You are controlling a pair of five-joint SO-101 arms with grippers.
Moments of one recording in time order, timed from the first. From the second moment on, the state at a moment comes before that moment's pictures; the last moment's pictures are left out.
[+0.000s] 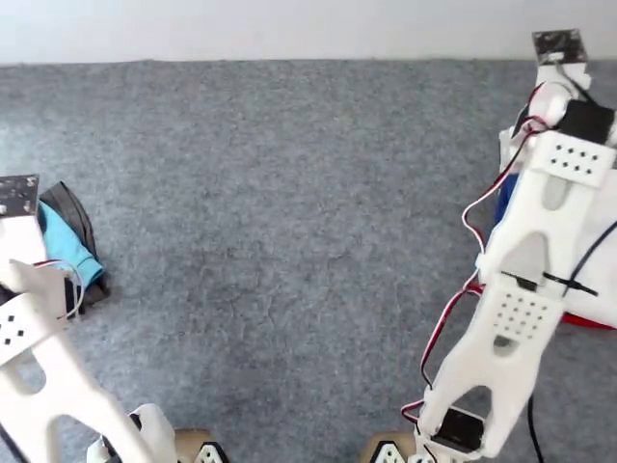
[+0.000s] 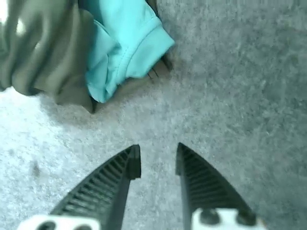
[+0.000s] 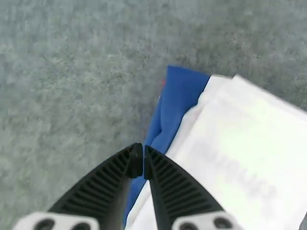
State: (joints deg) left arm -40.5 -34.5 28.3 91.9 -21.8; right arm 17.4 43.8 -69.7 100.5 18.4
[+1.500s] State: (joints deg) left arm -50.5 43.6 -45.6 93.9 -24.4; right arm 10.7 -17.7 17.5 100.6 18.4
